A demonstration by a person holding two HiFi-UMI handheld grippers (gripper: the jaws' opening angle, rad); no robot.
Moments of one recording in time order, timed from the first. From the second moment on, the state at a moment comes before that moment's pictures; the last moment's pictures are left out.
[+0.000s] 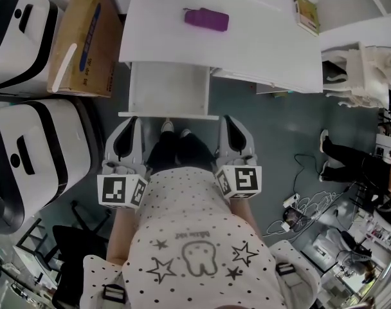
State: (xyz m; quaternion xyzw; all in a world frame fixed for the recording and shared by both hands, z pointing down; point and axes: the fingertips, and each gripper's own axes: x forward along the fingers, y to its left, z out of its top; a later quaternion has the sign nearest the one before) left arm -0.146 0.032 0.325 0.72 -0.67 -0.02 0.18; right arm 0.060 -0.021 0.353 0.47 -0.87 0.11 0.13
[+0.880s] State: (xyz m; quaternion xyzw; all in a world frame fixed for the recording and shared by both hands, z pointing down) left arm -0.117 0.050 0.388 0.70 -0.68 0.08 0.22; right arm 0.087 -0.044 0.355 0.44 -0.88 0.11 0.15
